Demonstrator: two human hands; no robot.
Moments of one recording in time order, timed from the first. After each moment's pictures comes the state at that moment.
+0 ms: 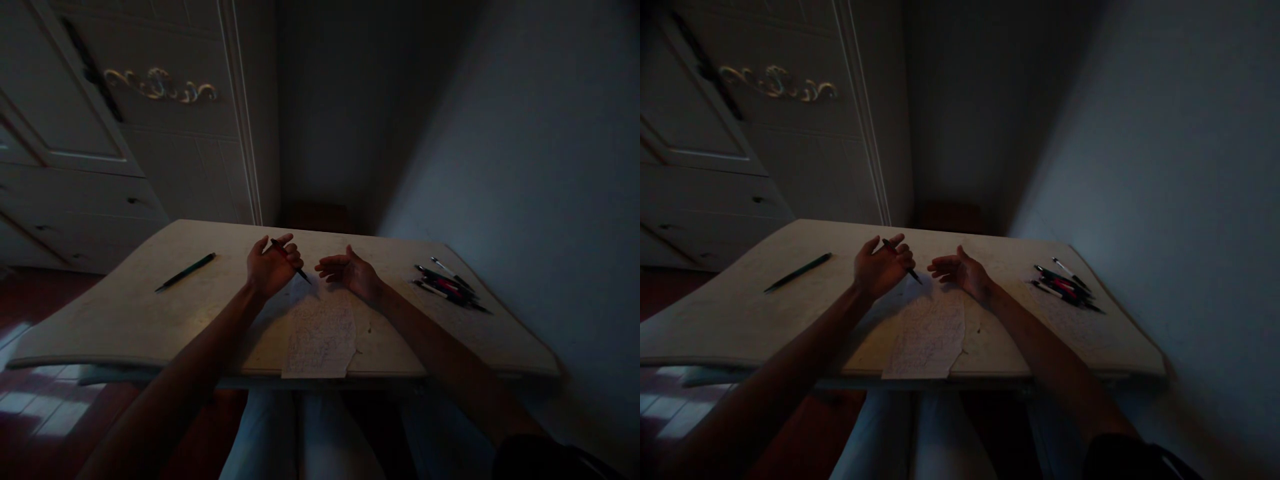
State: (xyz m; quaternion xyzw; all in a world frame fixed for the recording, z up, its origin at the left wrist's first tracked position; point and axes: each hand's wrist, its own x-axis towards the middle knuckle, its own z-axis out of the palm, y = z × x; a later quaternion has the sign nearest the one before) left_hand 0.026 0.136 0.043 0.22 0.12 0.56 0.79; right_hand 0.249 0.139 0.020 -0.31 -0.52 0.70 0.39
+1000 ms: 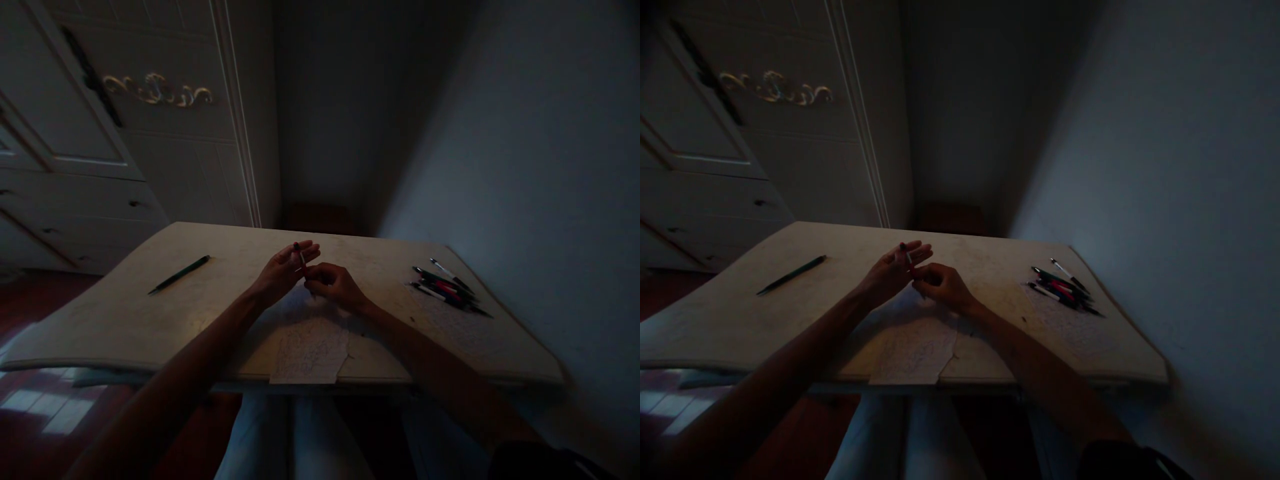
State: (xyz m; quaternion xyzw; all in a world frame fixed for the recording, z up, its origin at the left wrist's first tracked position) left_hand 0.048 0.132 0.028 0.45 0.18 0.53 0.69; right_hand 0.220 0.115 0.021 -0.36 -0.69 0.46 0.42
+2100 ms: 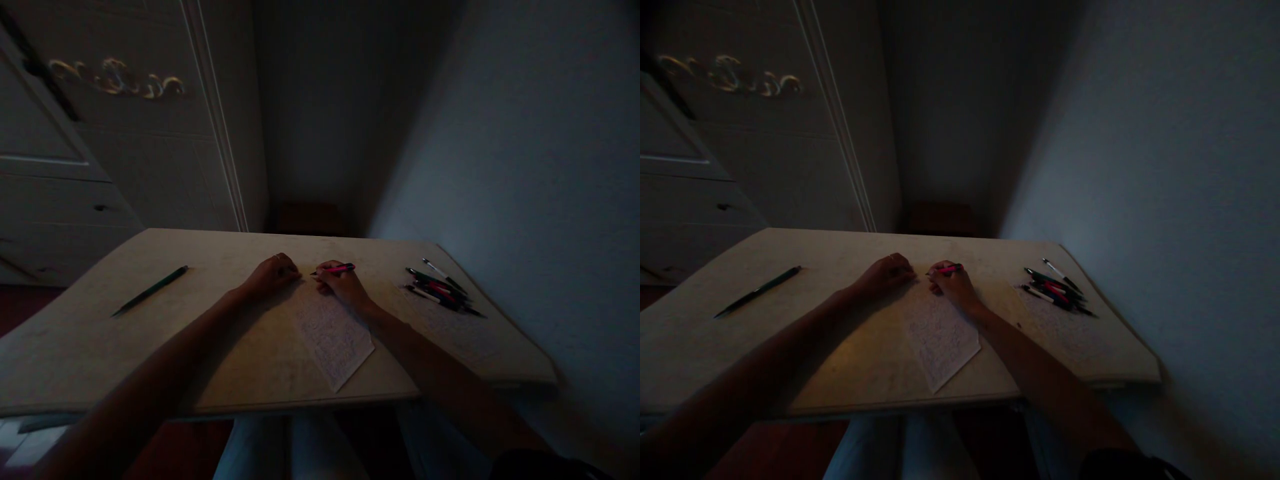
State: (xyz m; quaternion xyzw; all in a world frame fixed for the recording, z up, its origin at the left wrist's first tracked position) left_hand 0.030 0.192 0.005 0.71 0.33 0.43 0.45; right_hand 0.243 0.142 0.003 -0.48 -0.53 0.50 0.49
